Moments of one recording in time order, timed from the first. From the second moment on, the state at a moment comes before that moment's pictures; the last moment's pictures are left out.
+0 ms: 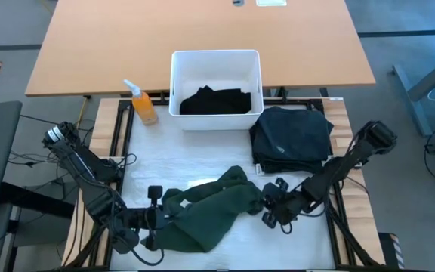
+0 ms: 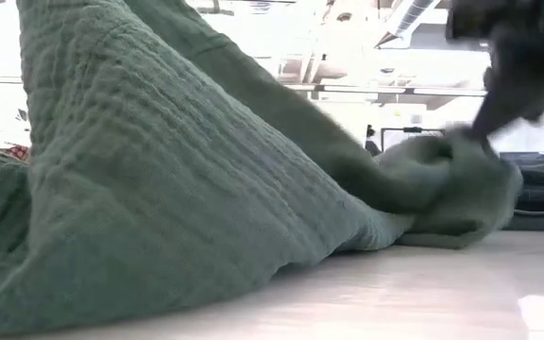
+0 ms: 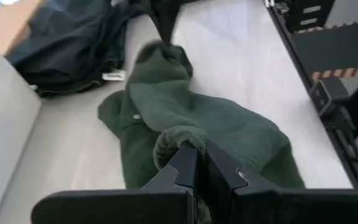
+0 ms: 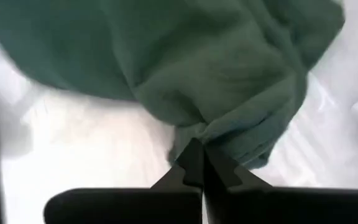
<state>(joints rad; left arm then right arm) -0.86 1.39 1.16 -0.56 -0.77 -0.40 0.62 1.40 0.84 -0.44 0.45 0.98</state>
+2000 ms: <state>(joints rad) -0.92 0.94 1.16 -1.25 -1.13 -0.93 0.10 1.24 0.89 -0.76 0.15 0.28</state>
